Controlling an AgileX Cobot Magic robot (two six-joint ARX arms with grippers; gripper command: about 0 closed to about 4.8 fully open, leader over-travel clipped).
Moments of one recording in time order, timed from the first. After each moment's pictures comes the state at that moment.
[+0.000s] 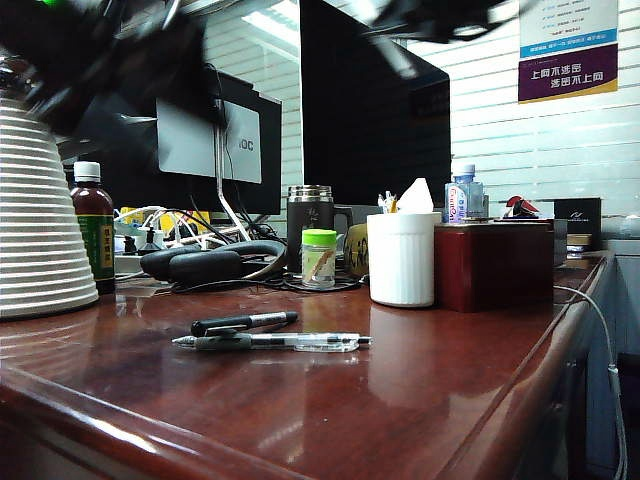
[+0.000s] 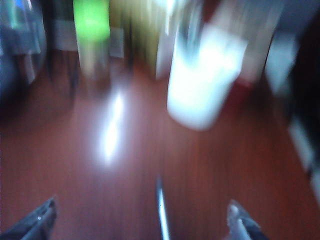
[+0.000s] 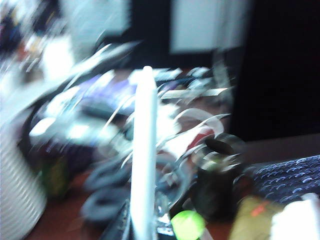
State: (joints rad) left arm -0.53 1.11 0.69 0.05 0.09 -0.02; right arm 0.36 1.54 1.17 0.43 -0.33 0.05
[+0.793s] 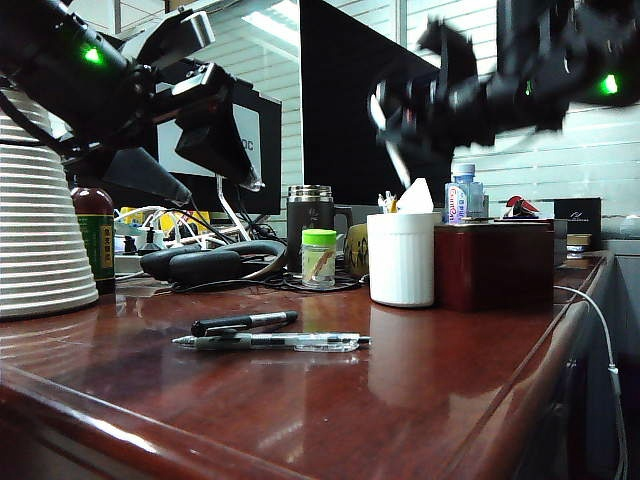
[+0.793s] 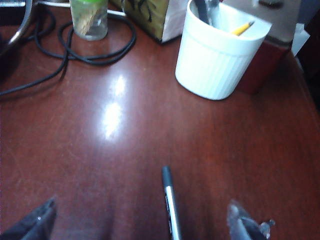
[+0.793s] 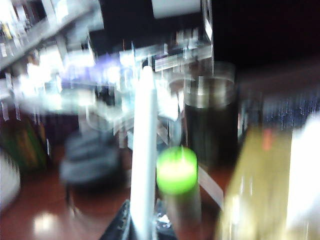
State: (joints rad) left arm -0.53 1.26 0.69 0.10 0.09 -0.02; right arm 0.32 1.83 1.03 0.82 -0.33 0.17
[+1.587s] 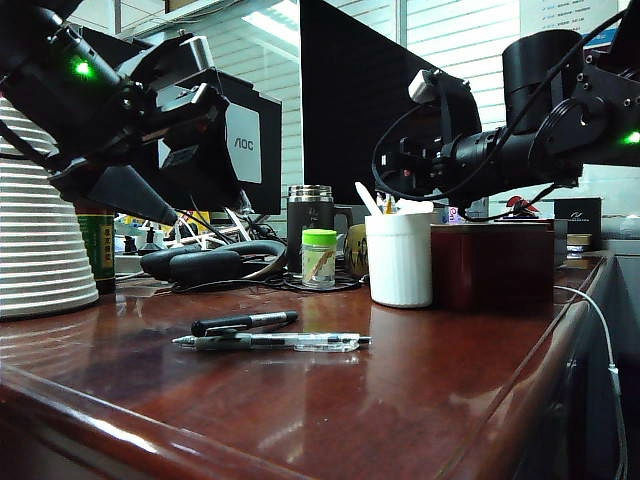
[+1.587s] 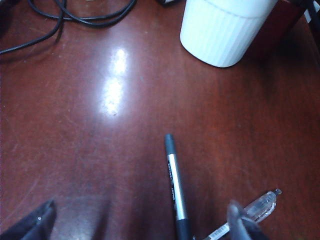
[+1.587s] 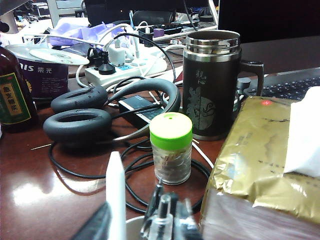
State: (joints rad) left arm -0.53 1.26 0.69 0.01 0.09 -0.02; right arm 0.32 1.88 0.93 0.92 -0.33 0.05
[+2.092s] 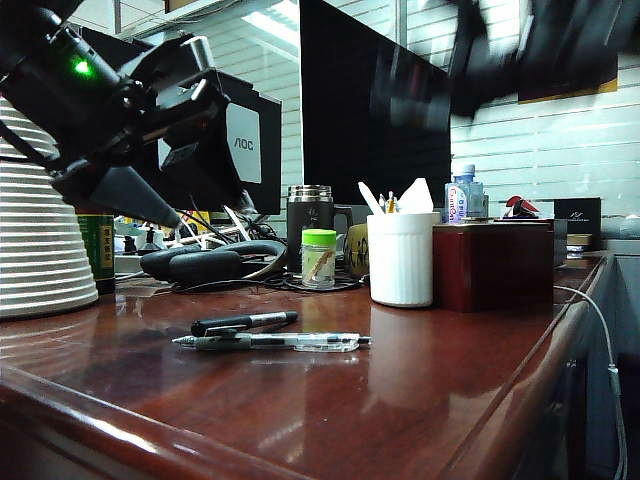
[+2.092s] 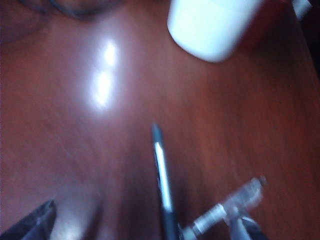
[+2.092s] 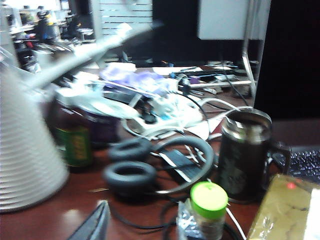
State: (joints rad) left arm -0.53 1.27 0.71 -0.04 0.13 -0.03; right arm 0.32 1.60 0.93 0.74 -0.47 0.05
